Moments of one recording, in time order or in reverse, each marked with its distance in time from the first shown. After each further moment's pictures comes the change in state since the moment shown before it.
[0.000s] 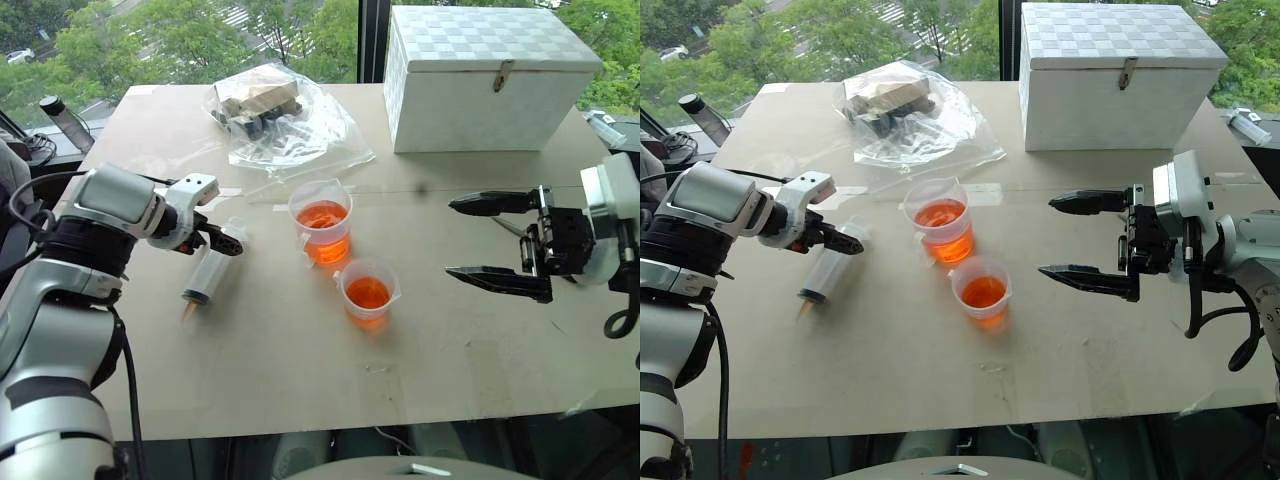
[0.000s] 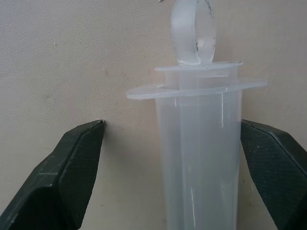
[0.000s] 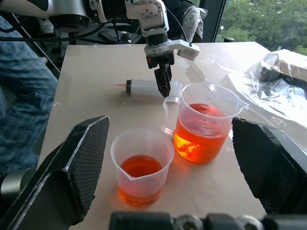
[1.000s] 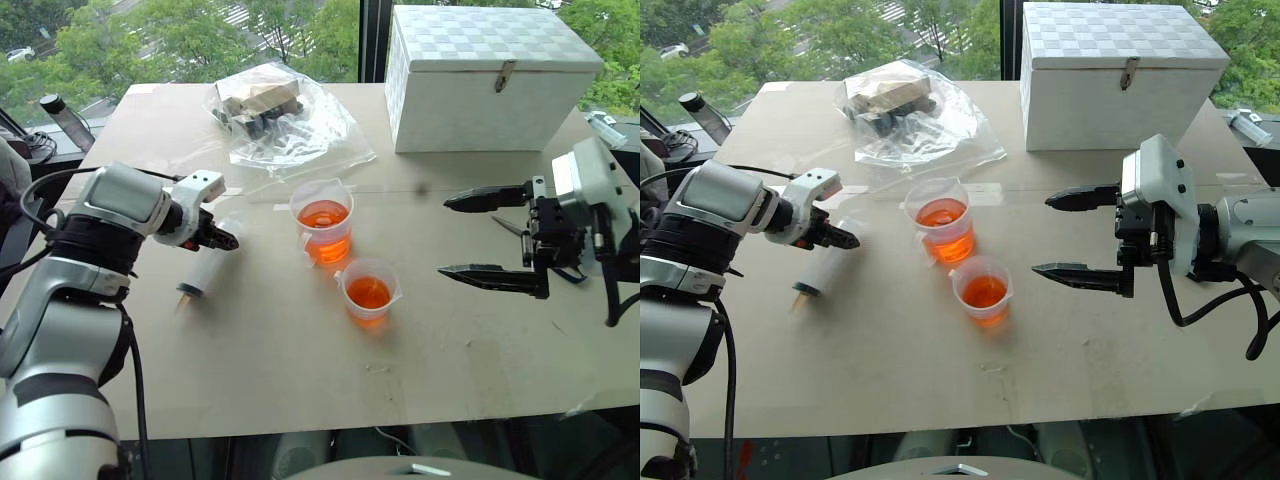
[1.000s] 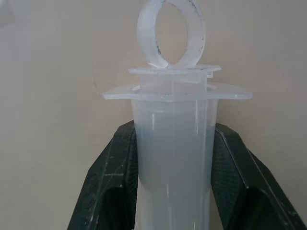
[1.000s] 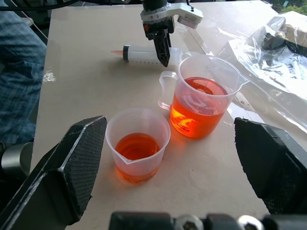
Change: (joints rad) left arm -0.002 -0.027 0.086 -0.009 0.045 -0.069 -0.041; right arm -0.106 -0.082 0.046 -0.053 0.053 0.156 -0.114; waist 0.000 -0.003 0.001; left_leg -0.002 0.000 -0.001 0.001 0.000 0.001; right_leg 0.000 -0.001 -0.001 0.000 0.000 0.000
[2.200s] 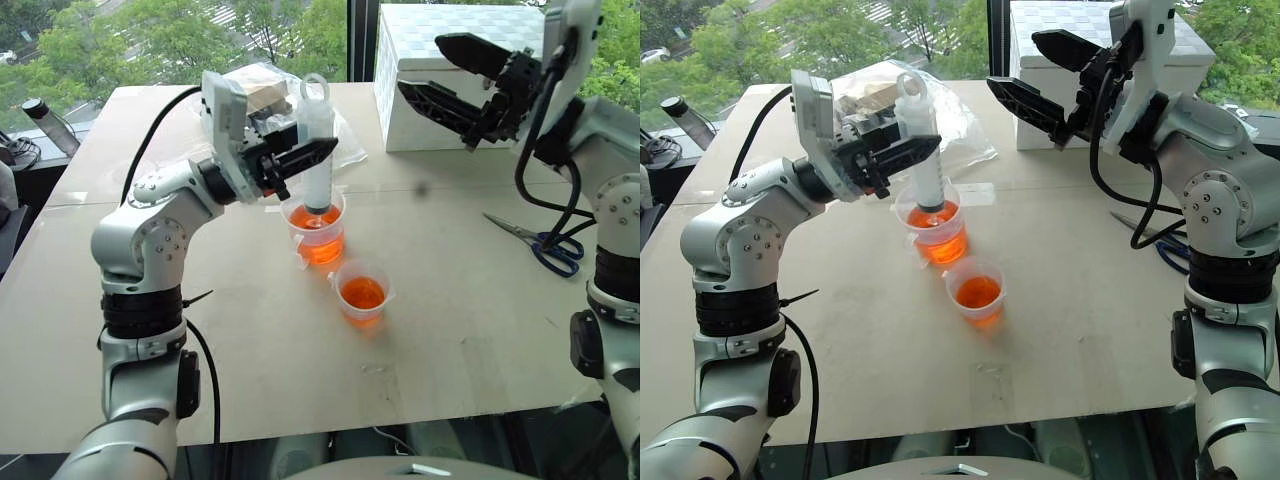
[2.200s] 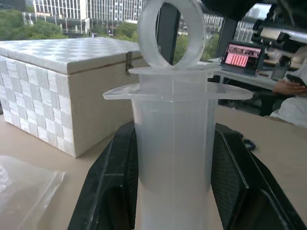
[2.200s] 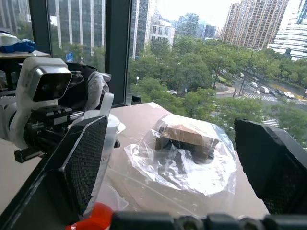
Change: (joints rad) left arm 0.373 -0.365 0.514 -0.655 -0.405 -0.616 0.154; right arm -0.439 0.491 0.101 0.395 -0.218 -0.118 -0.345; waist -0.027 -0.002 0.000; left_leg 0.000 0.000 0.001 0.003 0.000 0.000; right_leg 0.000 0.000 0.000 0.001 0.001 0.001
